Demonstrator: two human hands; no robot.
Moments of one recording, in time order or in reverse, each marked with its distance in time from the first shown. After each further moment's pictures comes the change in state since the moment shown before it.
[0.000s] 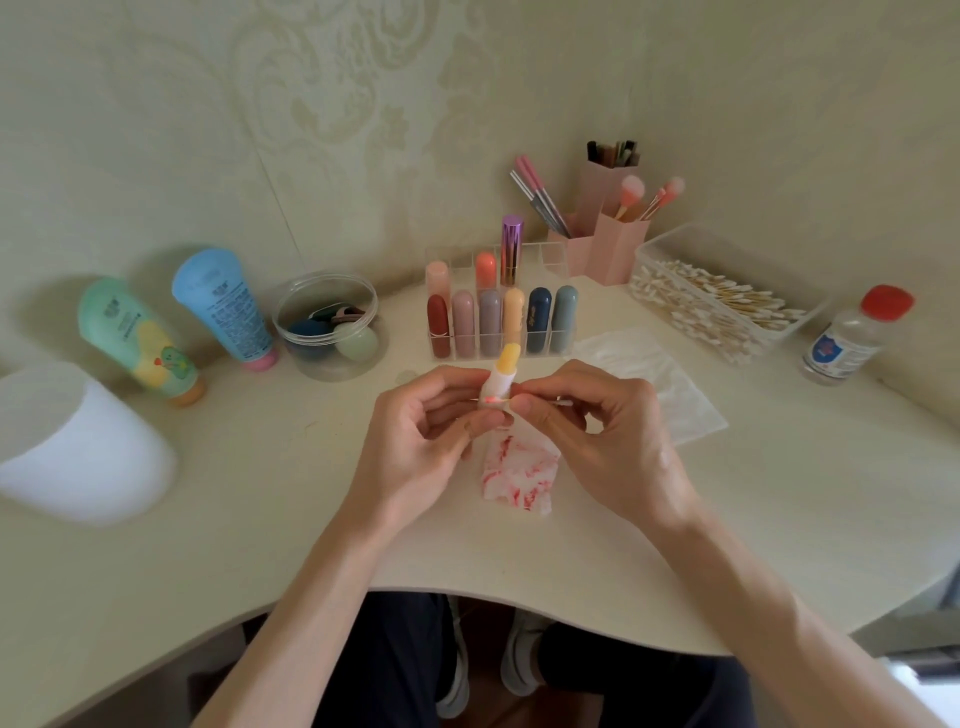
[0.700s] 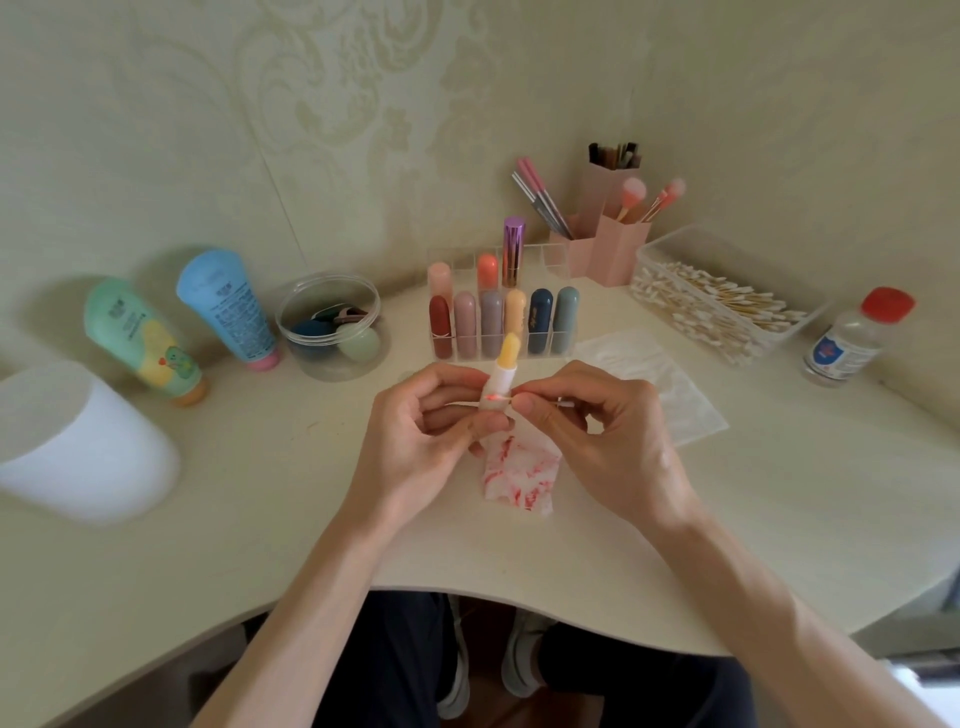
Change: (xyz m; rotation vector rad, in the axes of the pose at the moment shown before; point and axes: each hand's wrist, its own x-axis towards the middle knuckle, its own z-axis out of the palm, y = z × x) left_hand 0.001 0.001 0.000 -0.029 0.049 -0.039; right_hand 0.000 0.000 -0.001 -0.002 -0.001 0.011
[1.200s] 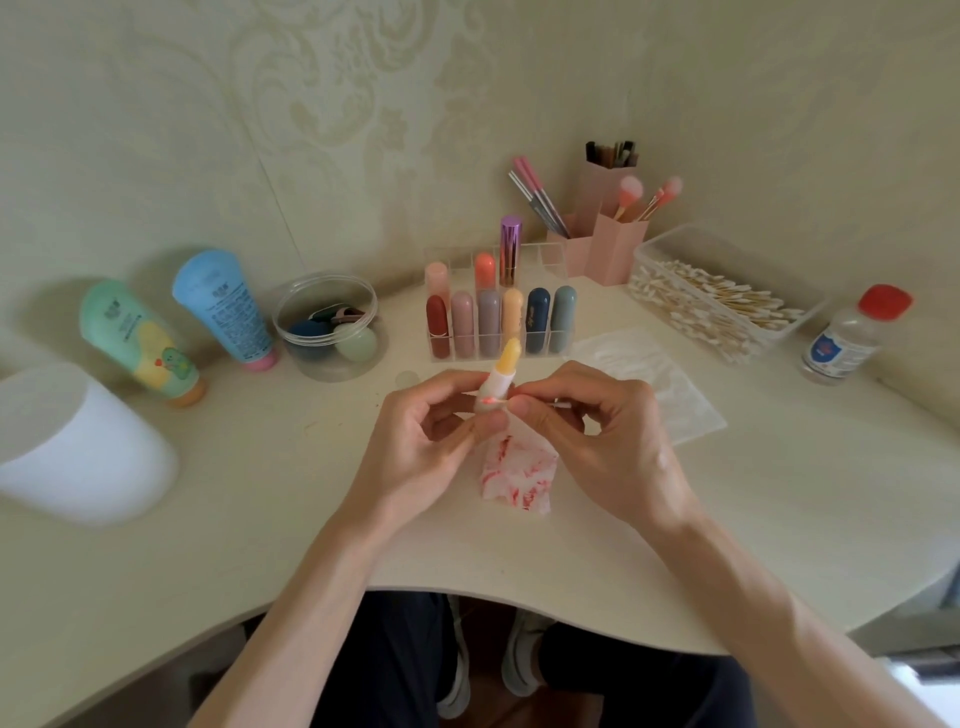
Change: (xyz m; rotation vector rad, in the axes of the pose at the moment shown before) left_hand 0.001 -0.002 -0.003 0.141 -0.099 0.042; right_hand -0.001 0.000 0.000 0.018 -0.012 -0.007
